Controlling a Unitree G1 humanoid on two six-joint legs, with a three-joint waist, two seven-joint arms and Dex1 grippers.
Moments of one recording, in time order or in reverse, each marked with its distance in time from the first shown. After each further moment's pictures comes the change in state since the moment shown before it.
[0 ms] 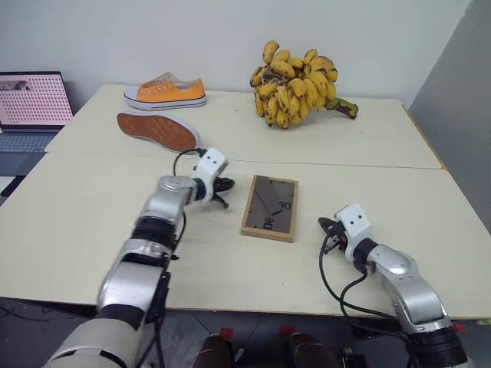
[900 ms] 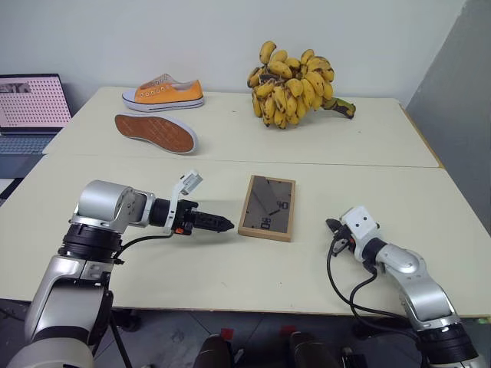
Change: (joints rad) left arm 0.120 0.215 -0.037 -0.404 -0.484 0.855 -0.341; right arm -0.003 -0.044 0.034 0.062 -0.083 -0.114 0.031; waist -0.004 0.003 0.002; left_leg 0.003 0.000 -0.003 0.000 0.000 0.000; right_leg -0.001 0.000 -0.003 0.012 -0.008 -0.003
